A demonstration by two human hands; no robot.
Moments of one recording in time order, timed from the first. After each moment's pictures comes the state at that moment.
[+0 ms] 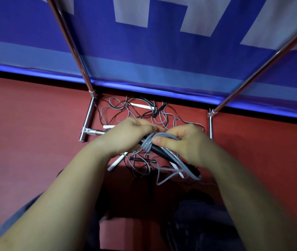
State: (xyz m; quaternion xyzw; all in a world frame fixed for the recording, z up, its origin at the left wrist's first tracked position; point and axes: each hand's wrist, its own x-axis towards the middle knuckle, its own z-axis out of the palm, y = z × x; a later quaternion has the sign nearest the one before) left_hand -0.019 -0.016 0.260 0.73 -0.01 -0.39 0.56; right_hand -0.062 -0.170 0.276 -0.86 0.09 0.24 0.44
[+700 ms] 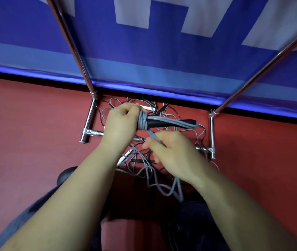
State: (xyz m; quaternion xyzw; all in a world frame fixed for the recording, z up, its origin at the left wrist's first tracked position) left_hand -0.011 -0.019 0.245 0.78 0.12 -0.11 0.61; right_hand -0.072 -0.137 0.276 -0.86 0.05 0.21 0.46
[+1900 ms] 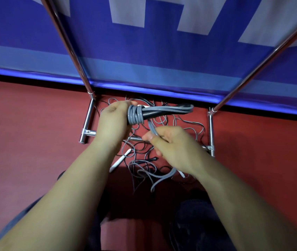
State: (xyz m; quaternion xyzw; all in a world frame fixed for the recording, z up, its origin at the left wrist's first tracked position) left_hand -0.007 -0.019 0.249 0.68 0.19 -0.15 0.69; right_hand -0.067 -0.149 0.270 -0.85 0.06 0.22 0.48
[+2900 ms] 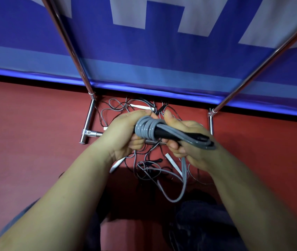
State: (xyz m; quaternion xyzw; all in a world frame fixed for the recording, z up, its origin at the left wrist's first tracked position) left_hand -0.016 -0.021 0.253 0.54 0.10 -0.37 0.75; right_hand -0.056 -0.165 0.284 -0.64 0.17 0.26 0.71
